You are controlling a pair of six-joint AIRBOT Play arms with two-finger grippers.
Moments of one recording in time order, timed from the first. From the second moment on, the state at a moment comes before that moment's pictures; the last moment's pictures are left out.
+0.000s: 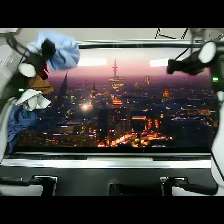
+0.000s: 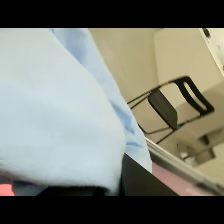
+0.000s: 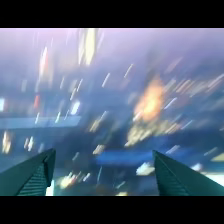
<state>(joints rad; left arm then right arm) -0.10 -1.53 1.59 1.00 -0.20 -1.65 0.03 -1.44 1.80 -1.62 1.19 1.63</state>
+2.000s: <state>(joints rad) -0.38 -1.26 0.62 0.62 -0.88 -1.29 -0.46 -1.35 0.77 -1.36 1.50 1.47</state>
